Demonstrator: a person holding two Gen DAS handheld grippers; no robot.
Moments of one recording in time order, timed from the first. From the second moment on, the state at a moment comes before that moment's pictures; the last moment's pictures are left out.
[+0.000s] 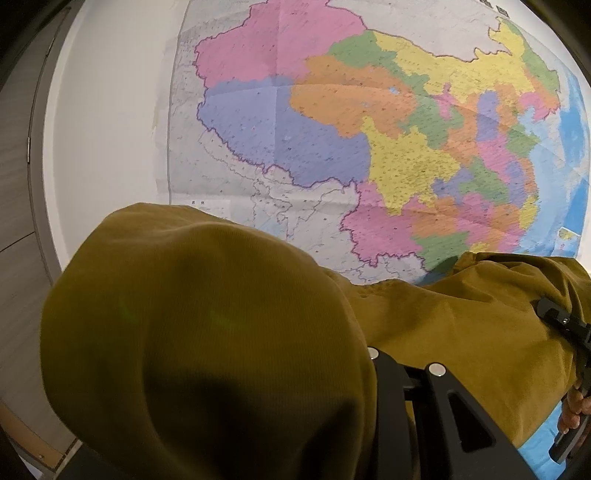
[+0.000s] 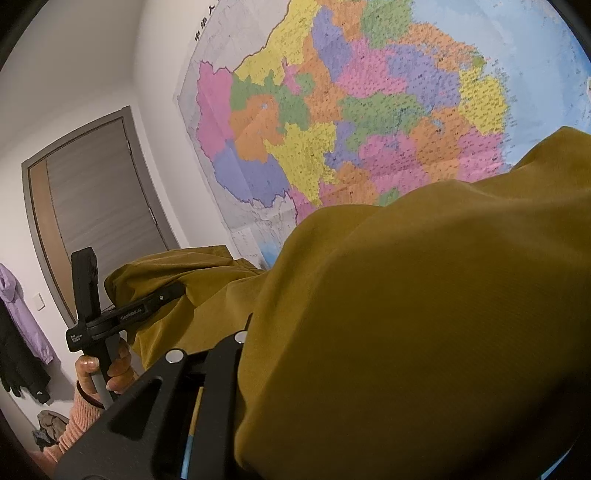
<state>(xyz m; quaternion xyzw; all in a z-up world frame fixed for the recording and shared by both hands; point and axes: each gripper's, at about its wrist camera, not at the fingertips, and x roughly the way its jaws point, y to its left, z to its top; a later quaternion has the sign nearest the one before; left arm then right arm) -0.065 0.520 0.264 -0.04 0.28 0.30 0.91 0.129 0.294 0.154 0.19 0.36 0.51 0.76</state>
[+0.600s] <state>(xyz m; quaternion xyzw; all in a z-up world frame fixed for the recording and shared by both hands) -0.034 0.578 0.247 -0.06 0.29 0.34 0.89 0.140 0.341 0.149 0.13 0.31 0.50 0.80</state>
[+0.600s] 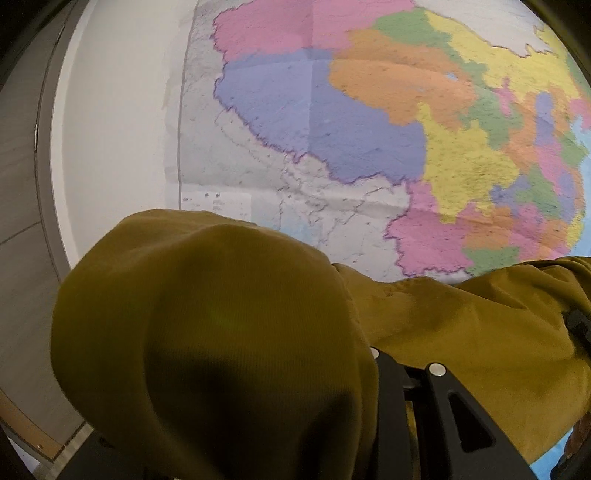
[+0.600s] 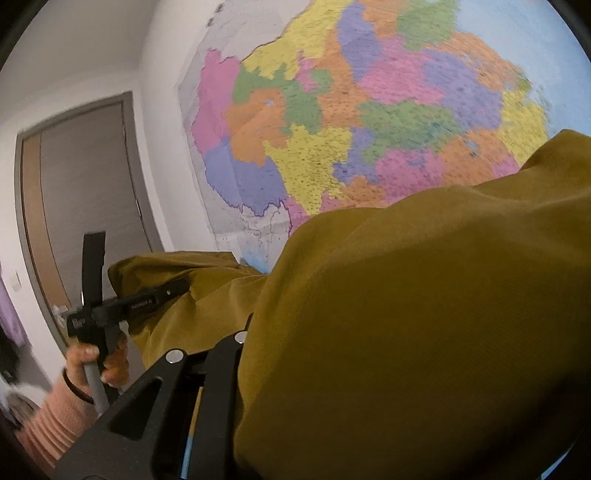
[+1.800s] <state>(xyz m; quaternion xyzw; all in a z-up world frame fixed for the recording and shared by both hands) -0.050 0.653 0.161 -0.12 0.39 0.34 0.85 0.124 0.244 0.031 0.20 0.46 0.51 0.70</state>
